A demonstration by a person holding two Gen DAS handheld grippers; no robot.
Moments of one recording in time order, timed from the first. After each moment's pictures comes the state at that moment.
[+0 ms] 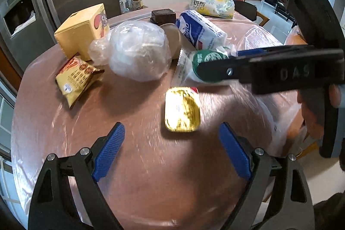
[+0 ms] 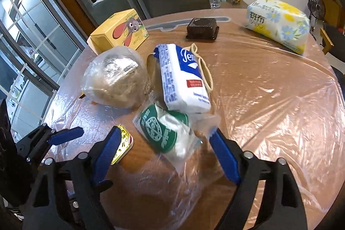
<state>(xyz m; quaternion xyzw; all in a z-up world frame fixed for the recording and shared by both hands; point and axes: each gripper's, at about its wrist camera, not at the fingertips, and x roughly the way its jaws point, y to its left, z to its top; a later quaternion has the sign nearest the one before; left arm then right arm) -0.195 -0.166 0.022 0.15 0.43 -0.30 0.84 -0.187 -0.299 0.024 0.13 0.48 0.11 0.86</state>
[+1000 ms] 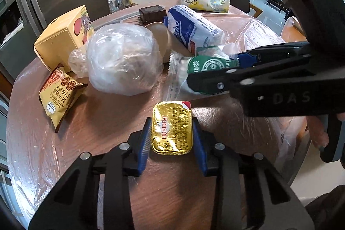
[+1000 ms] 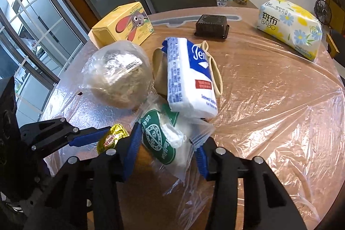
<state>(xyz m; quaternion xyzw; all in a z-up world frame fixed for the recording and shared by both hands) -0.176 -0.184 0.014 0.17 0.44 -0.32 0.82 -0.186 -0.297 0.024 0.12 0.48 0.13 0.86</state>
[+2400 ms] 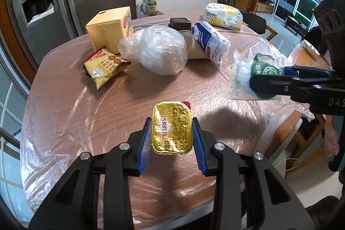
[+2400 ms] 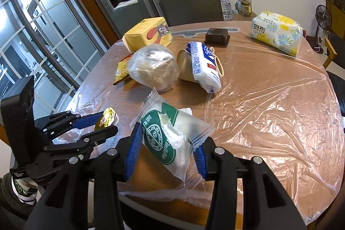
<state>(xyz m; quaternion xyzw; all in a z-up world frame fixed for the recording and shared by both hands) -0.223 -0.130 0.041 0.11 0.42 -0.26 0.86 -0.262 -0.296 0.064 0.11 0.44 0.16 0.88</state>
